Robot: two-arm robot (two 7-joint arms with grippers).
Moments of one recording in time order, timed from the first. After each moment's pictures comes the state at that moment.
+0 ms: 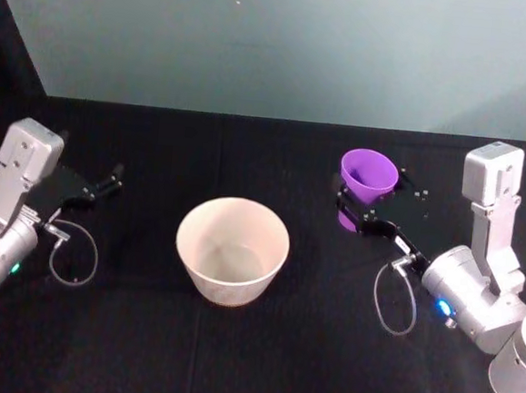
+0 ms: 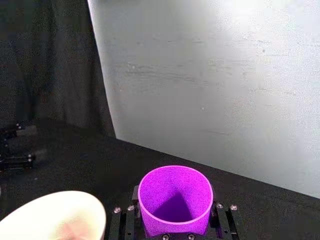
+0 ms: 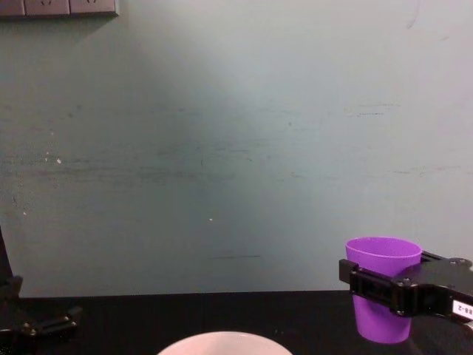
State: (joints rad) left arm -0.20 0.60 0.45 -1.41 -0.25 -0.12 0.03; right arm 0.11 0.38 -0.33 -1.59 0.33 -0.02 0.22
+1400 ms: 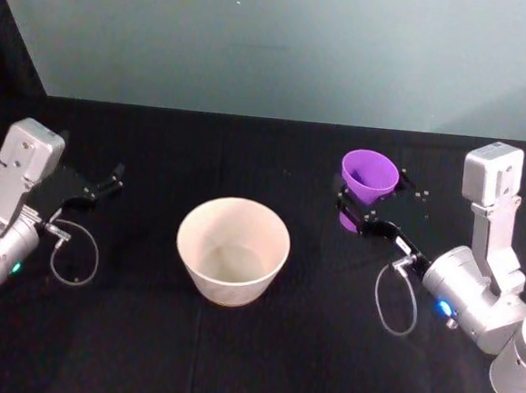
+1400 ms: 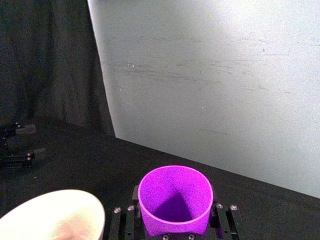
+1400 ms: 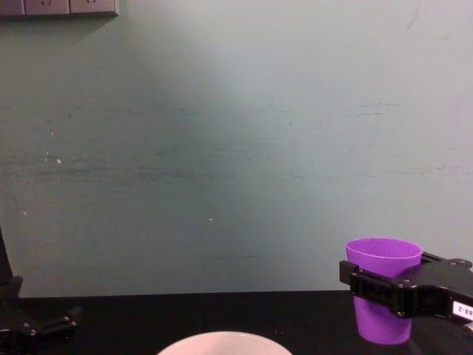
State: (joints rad) left arm -0.20 0.60 0.45 -1.41 -0.25 -0.12 0.03; right arm 0.12 0.38 -0.33 -1.58 0.33 -0.02 0.22
